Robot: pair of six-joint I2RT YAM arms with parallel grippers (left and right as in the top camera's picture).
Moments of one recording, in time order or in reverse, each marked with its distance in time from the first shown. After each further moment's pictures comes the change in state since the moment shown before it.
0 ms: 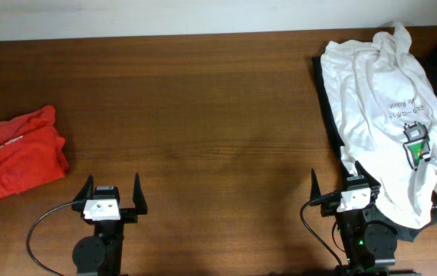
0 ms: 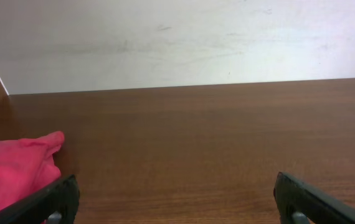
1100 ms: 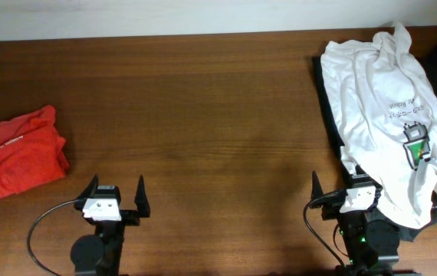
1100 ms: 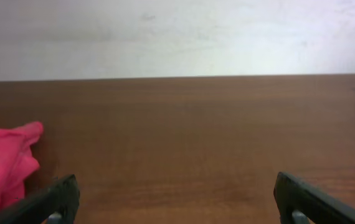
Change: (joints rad) left arm 0.000 0.016 0.054 -0.090 0.061 -0.047; right arm 0.000 0.034 0.093 -0.166 0.018 0.092
